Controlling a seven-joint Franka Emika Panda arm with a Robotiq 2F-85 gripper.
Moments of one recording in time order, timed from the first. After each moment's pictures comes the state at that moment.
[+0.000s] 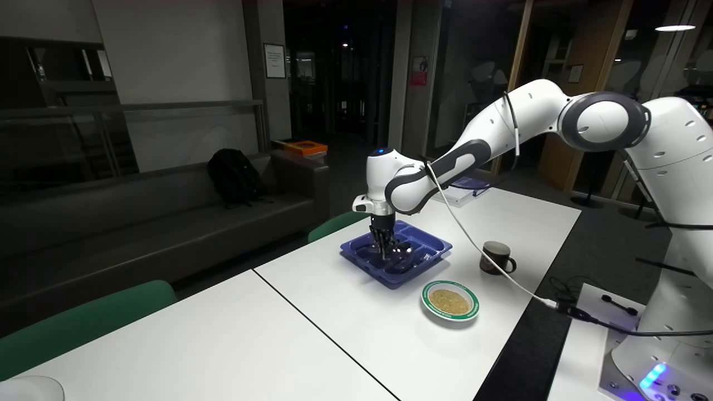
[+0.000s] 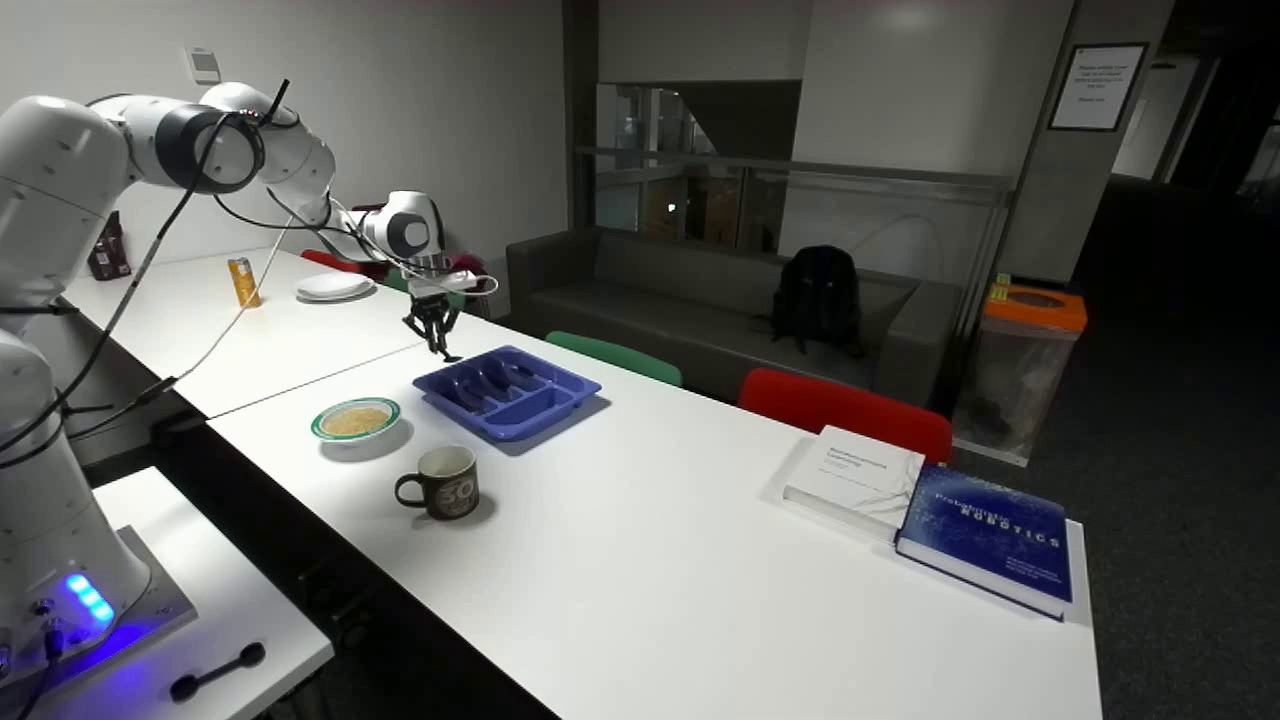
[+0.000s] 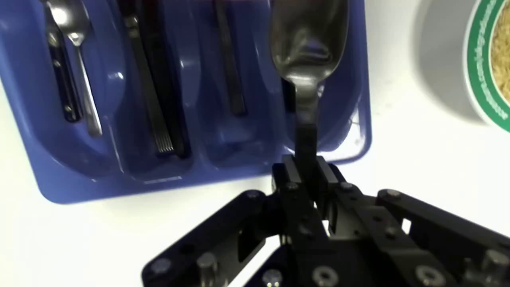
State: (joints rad) arm 0.13 0.65 0.14 -1.62 -0.25 2.23 -0.93
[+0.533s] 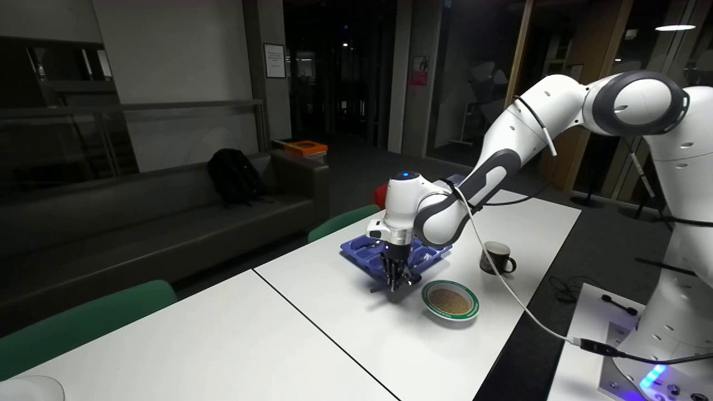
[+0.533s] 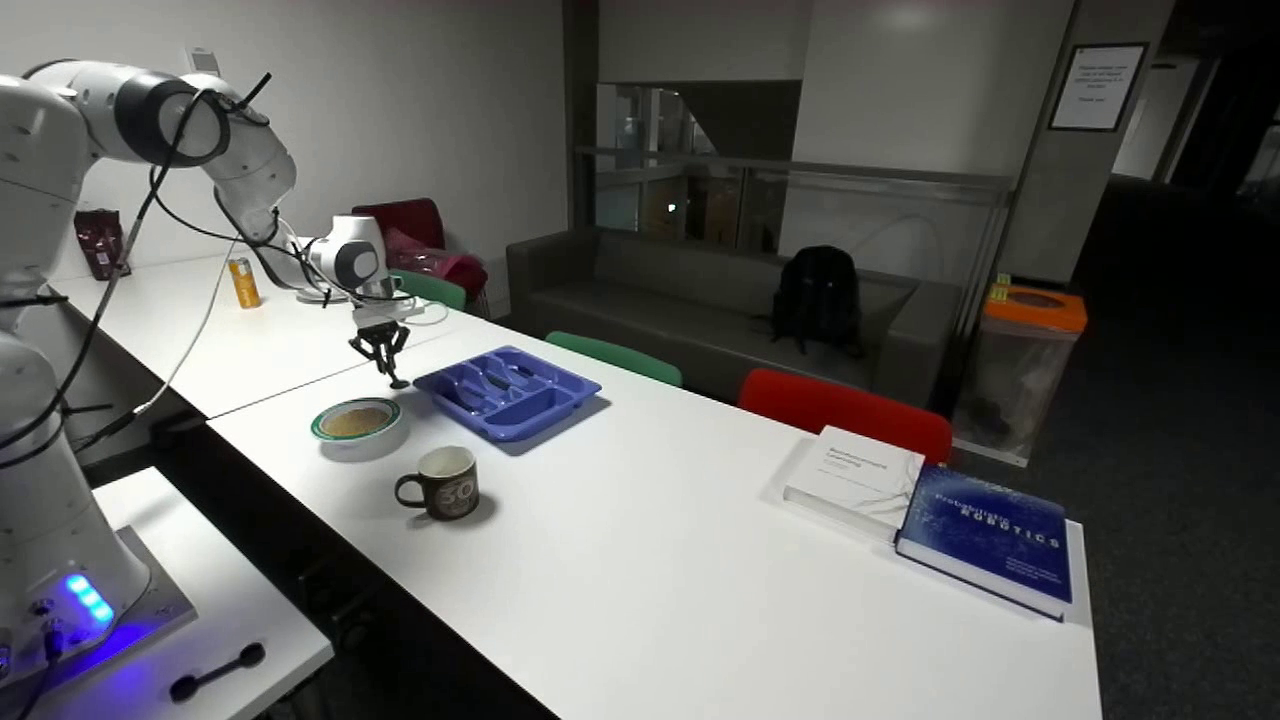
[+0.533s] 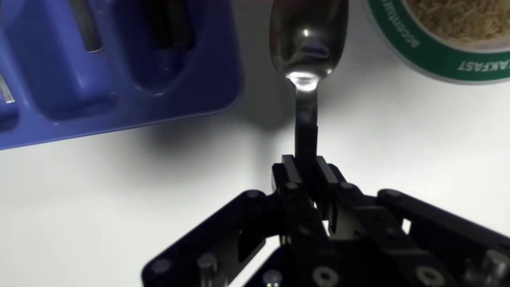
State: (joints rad) arm 0.15 0.51 0.22 -2.00 -0.22 2.54 -0.80
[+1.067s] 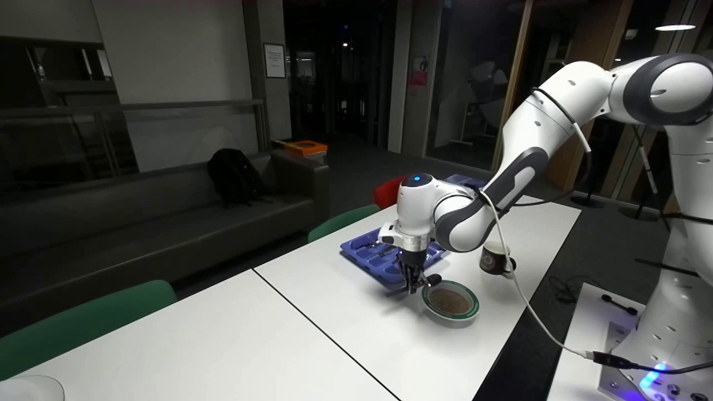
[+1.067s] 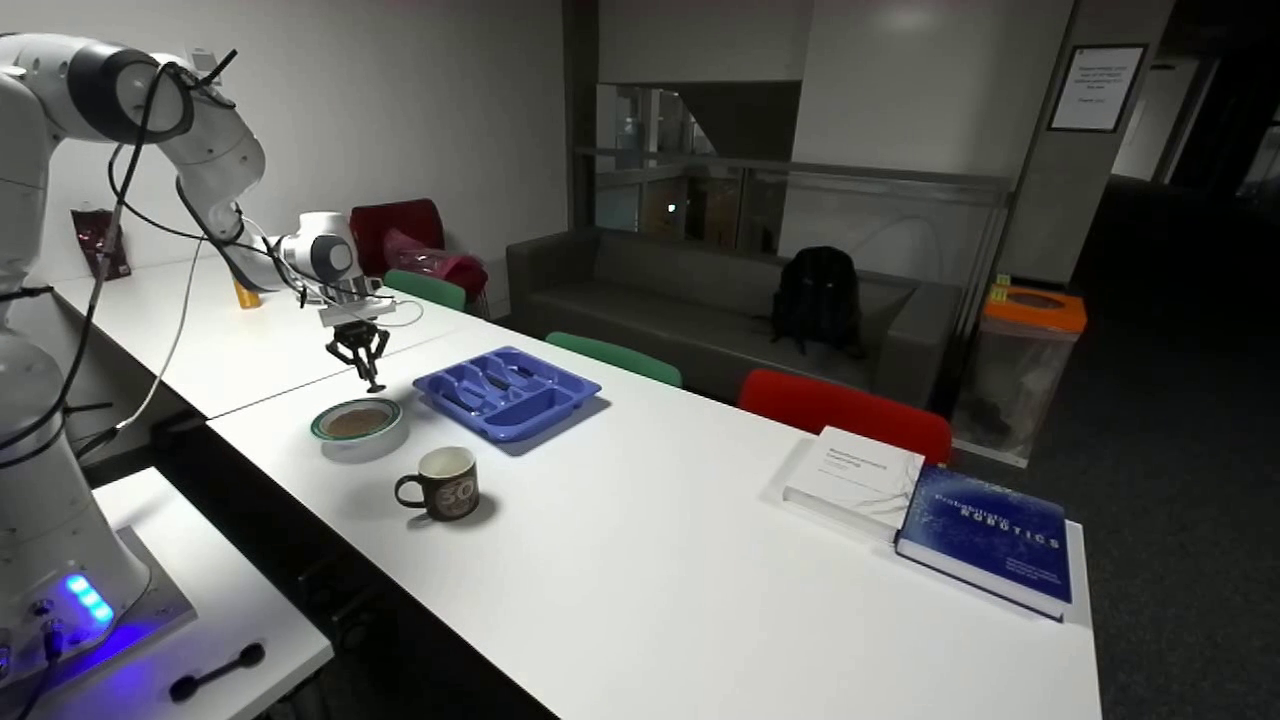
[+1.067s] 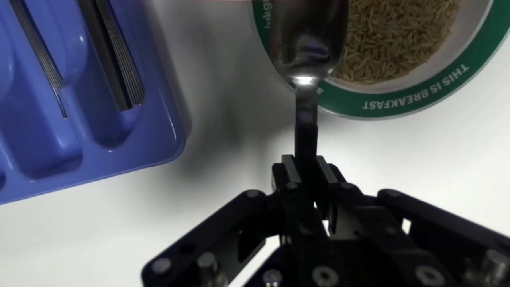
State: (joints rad) arm 0.20 0.39 0.20 -2.14 -0.34 2.50 -0.55
